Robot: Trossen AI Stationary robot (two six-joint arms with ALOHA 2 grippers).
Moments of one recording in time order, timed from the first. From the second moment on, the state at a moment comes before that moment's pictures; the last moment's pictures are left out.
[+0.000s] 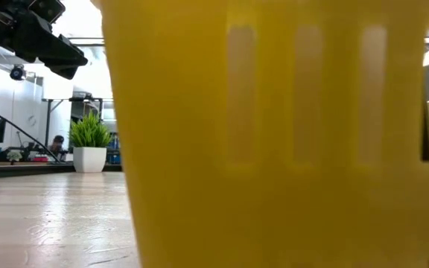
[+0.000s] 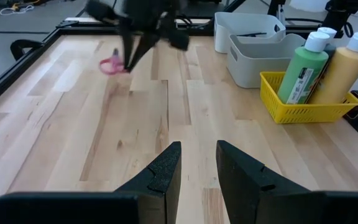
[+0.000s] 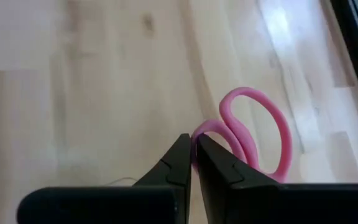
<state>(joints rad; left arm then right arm) 0.01 0.36 0.39 -0.42 0.08 0.00 -0.06 1.65 0.94 -0.26 0.29 -0.03</state>
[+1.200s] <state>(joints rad) 0.01 0.36 0.39 -0.42 0.08 0.00 0.71 1.25 0.94 -0.53 0.31 0.34</state>
